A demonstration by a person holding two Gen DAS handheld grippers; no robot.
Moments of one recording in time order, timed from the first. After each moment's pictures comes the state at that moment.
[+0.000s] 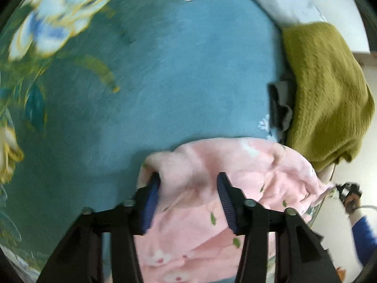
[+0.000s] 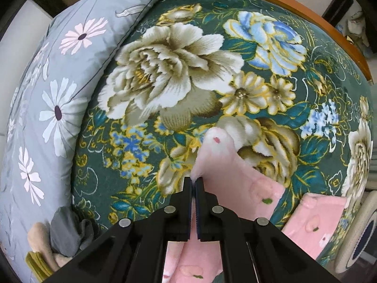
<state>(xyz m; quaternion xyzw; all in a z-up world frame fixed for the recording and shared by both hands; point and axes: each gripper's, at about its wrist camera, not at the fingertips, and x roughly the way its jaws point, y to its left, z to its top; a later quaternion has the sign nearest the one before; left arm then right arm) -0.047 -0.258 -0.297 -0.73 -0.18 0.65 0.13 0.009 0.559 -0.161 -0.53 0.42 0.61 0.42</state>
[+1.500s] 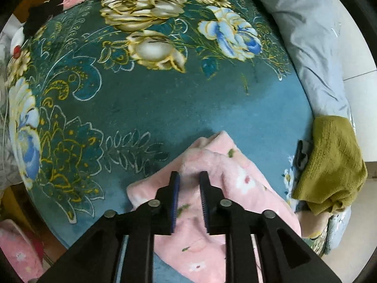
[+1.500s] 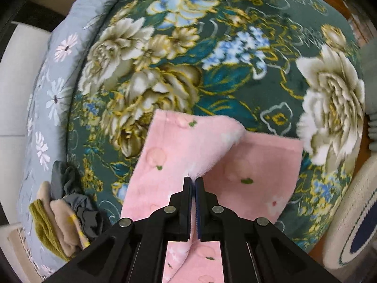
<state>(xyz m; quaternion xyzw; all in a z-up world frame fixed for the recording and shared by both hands) 0.149 -0.368 -0.218 -0.60 -0.34 0.71 -0.17 0.240 0.547 -0.152 -0.49 0.52 0.61 0.35</state>
